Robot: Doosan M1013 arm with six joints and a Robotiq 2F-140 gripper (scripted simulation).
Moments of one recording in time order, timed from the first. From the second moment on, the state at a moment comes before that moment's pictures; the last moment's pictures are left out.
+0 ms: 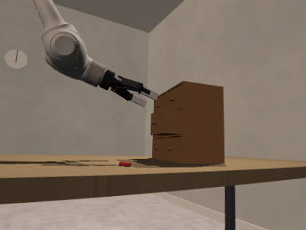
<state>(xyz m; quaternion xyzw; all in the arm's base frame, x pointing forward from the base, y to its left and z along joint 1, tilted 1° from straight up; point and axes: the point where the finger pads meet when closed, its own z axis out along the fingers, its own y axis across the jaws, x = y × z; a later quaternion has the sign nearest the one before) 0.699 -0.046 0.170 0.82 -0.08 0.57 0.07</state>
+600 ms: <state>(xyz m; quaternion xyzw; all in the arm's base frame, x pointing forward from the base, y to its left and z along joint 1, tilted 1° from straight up) 0.609 -0.026 0.175 0.82 -0.08 0.57 0.07</state>
